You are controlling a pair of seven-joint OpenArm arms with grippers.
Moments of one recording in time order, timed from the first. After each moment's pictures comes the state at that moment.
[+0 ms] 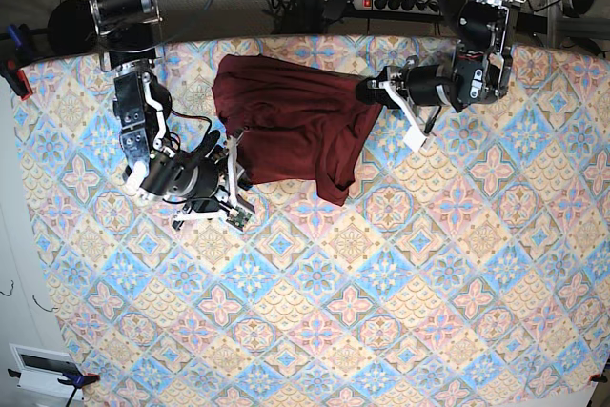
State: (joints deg) left arm 11.3 -18.5 4.4 93.3 -60.3 -10.6 65.9; right arm 11.1 15.0 -12.1 96.3 18.9 40.9 -66.3
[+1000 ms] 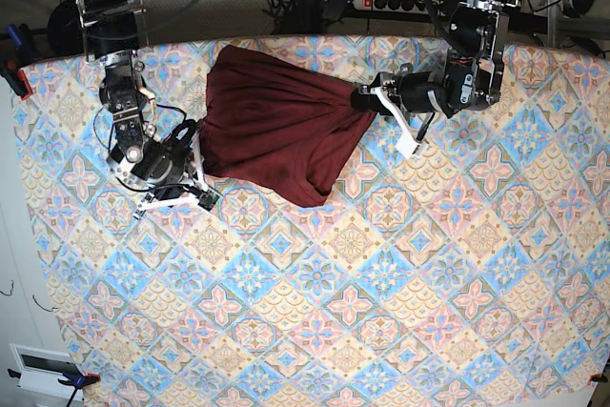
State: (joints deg) left arm 9.7 -16.4 4.4 93.2 -55.1 -10.6 65.9; right arm 7.0 19.9 -10.0 97.5 2.3 41.2 -64.8
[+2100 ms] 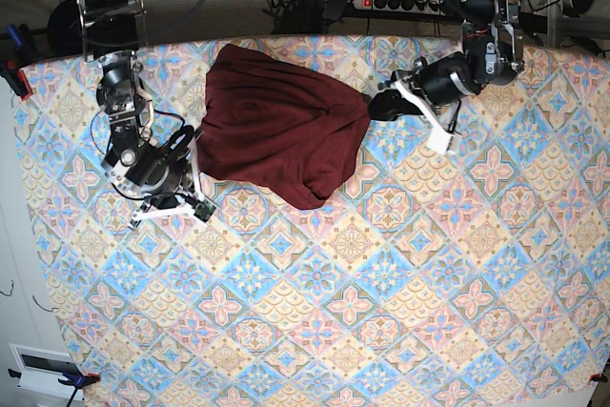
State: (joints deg) left arm 19.8 -12.3 -6.3 109.8 -55.0 -10.8 63.5; right arm 9.2 19.4 -8.7 98.4 1.9 41.4 -64.7
